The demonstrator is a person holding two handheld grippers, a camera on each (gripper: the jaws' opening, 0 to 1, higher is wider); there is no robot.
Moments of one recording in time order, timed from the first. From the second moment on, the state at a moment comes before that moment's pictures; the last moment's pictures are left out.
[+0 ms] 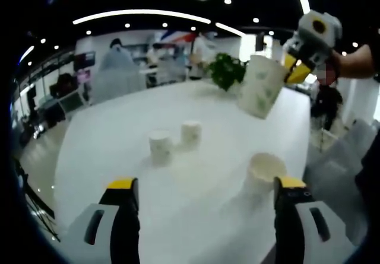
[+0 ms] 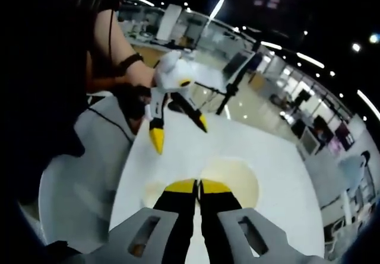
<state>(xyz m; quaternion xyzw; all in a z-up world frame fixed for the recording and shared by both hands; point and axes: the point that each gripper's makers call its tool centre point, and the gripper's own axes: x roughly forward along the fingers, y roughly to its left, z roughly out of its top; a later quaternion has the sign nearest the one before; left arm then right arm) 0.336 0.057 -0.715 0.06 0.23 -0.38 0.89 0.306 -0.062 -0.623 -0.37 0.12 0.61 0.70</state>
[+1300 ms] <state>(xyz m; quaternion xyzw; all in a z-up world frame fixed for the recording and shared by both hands) 0.332 0.060 -0.721 0.06 0.24 -0.38 0.89 0.275 -0.055 -0.670 -0.36 0.17 0.64 0.66</state>
